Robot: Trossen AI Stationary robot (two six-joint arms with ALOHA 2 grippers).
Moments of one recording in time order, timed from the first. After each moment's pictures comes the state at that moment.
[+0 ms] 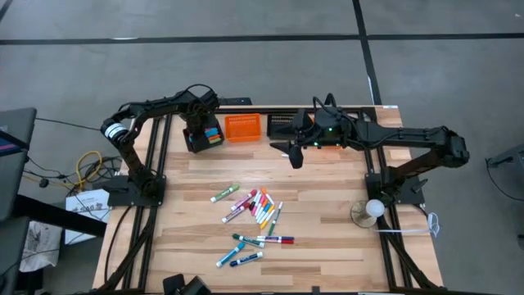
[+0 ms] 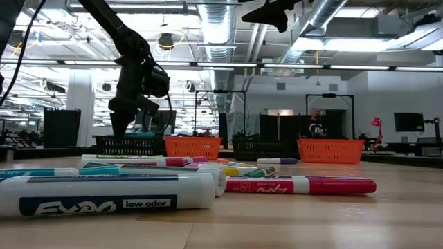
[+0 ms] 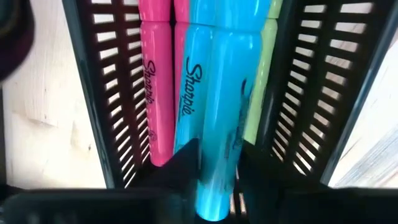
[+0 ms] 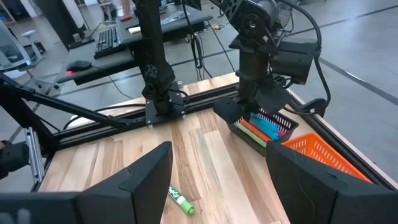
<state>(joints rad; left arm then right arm) 0.80 1.74 1.13 -1.02 -0.10 0.49 -0.14 1.31 1.15 -0.15 -0.03 0.13</state>
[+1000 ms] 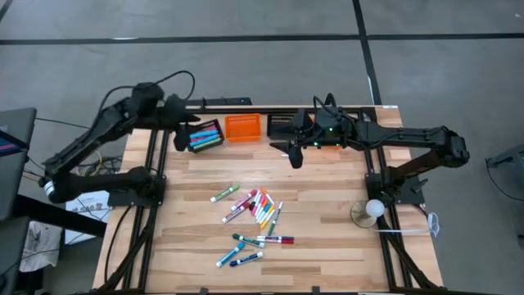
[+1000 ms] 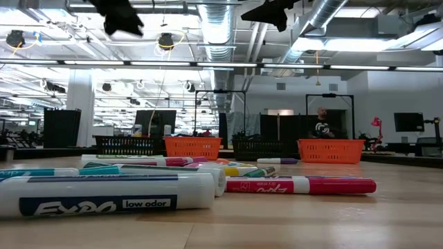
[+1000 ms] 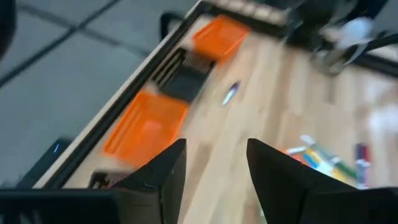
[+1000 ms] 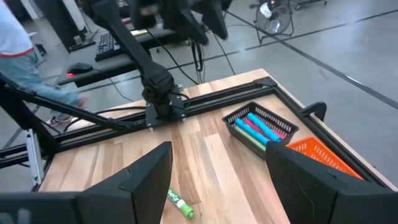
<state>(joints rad) 0.62 0.90 1.13 -0.82 0.26 0.11 -0.14 1.31 1.15 -0.13 -0.03 0.13</state>
